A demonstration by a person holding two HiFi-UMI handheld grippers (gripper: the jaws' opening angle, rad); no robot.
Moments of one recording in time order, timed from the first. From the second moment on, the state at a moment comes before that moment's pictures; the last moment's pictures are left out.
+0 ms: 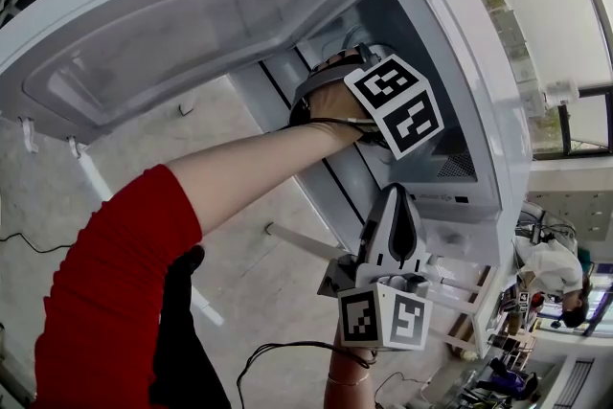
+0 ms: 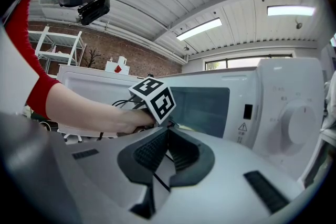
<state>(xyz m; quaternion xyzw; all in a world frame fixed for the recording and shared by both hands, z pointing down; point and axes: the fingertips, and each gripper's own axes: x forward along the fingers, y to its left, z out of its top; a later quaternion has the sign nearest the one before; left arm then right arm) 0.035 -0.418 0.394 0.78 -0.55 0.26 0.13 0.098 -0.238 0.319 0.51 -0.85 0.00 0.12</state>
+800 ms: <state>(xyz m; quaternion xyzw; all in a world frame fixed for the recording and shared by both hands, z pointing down) 0.003 -0.323 0.337 0.86 -0.45 -0.07 0.23 0.106 -0.228 0.322 0.52 -0.85 0.05 0.08</state>
